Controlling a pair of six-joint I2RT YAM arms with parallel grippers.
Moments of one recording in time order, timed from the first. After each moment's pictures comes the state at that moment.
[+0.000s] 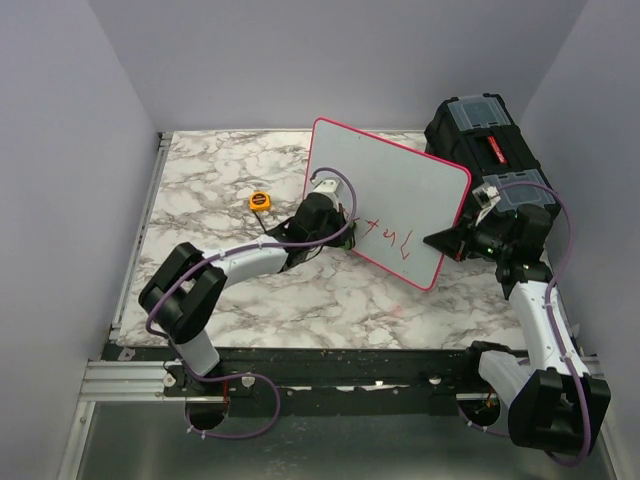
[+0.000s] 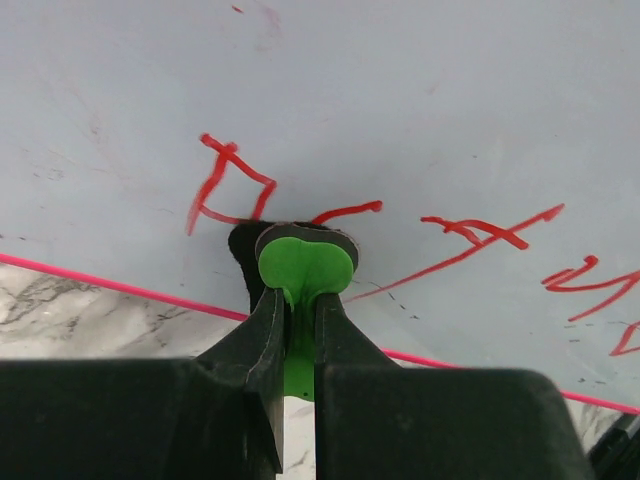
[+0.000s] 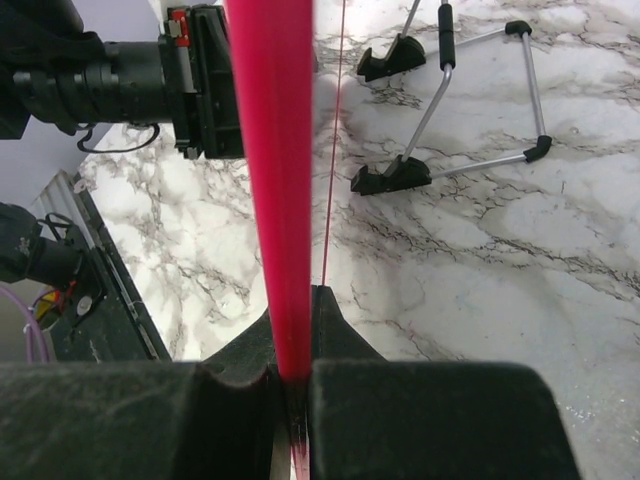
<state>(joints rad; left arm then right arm) -0.73 1.68 0.98 0.20 0.01 -0.55 -0.17 0.96 0.62 -0.09 -1.09 0.09</state>
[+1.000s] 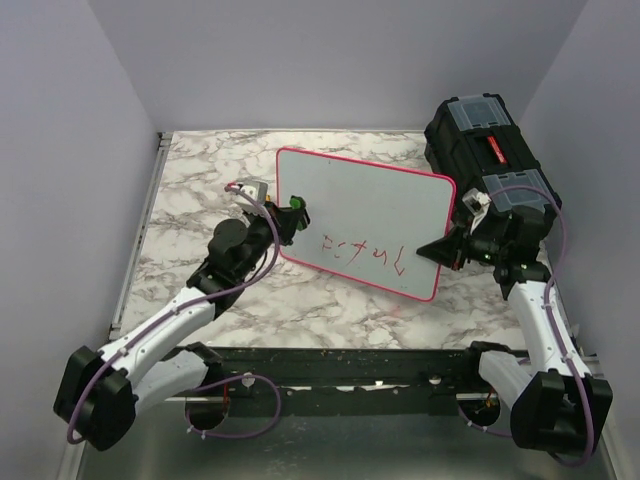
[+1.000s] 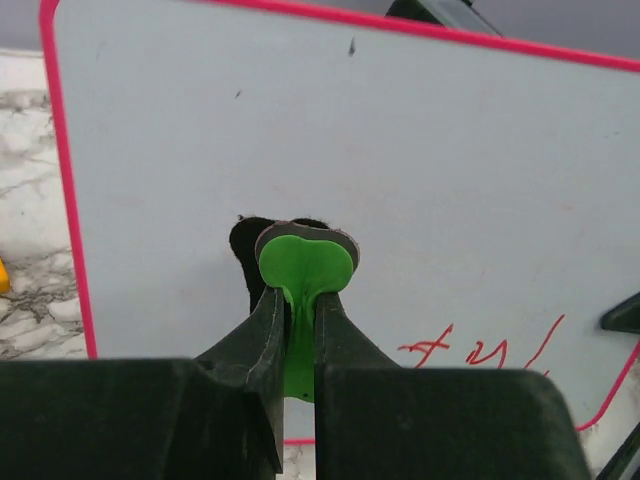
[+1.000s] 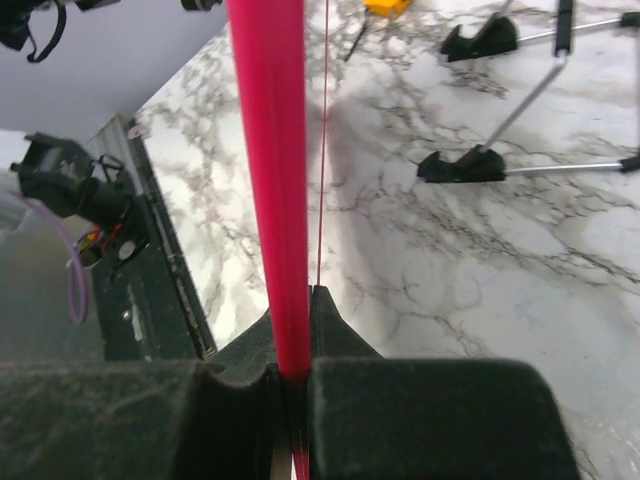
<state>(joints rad) -0.58 1.03 0.59 0.40 -0.03 -0.43 -0.16 0.94 0.61 -0.16 -1.21 -0.02</state>
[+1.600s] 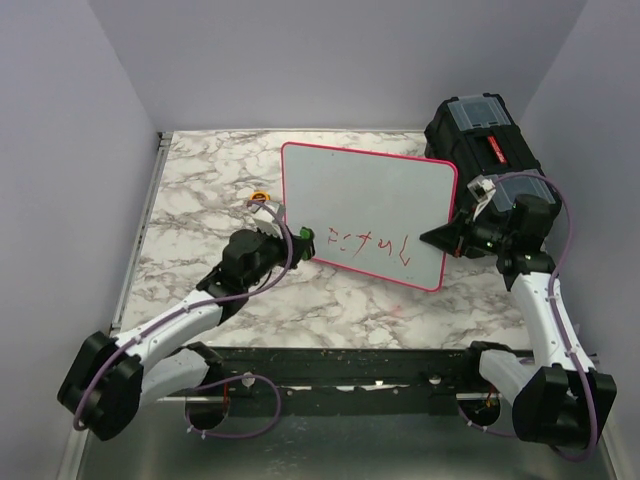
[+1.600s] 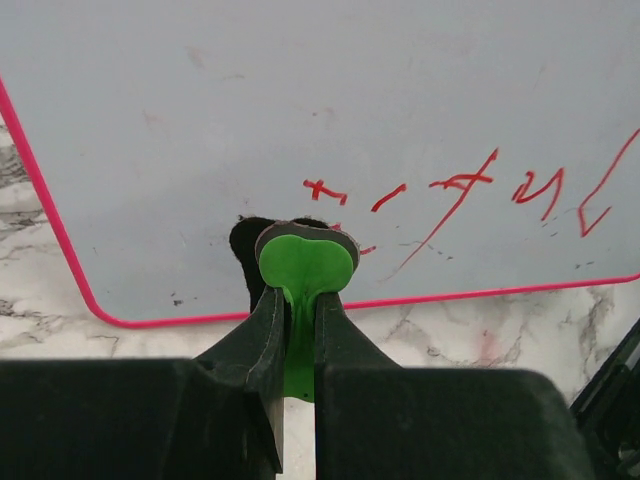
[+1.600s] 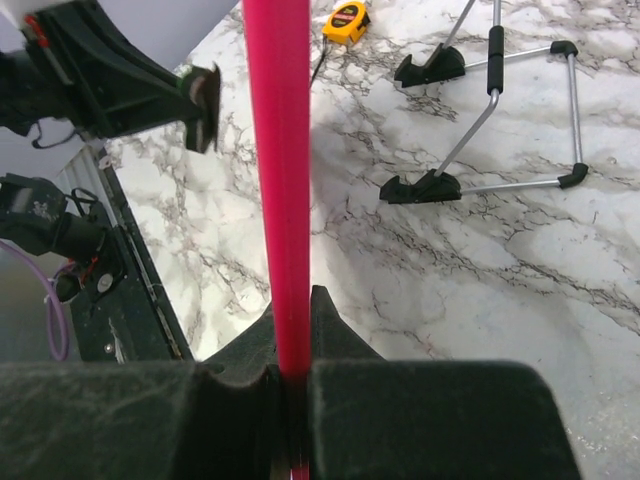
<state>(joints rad) -0.60 0.98 0.46 0.35 0.09 -0.42 -0.14 0.99 0.71 -0.19 -1.13 0.00</state>
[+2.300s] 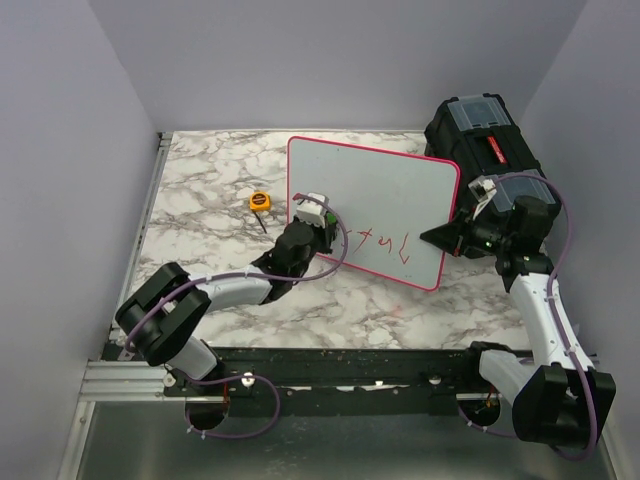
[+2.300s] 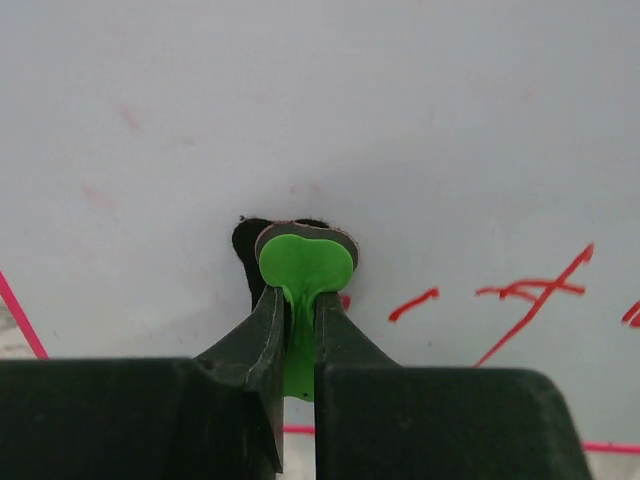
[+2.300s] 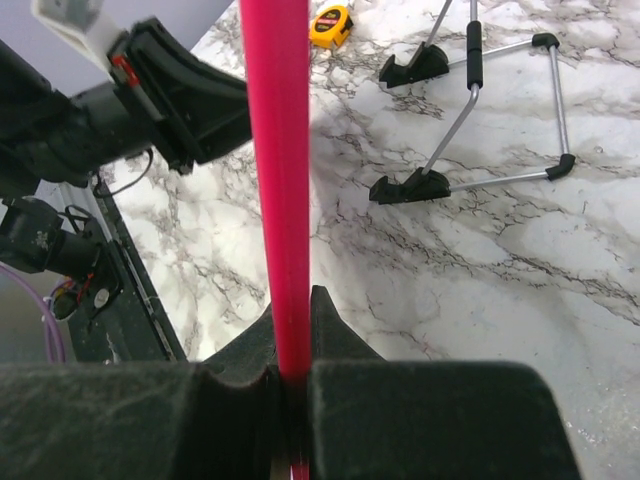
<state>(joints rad) -0.81 1.52 0.63 0.66 -0.29 -0.30 -0.14 1.00 0.69 -0.15 -1.09 0.06</state>
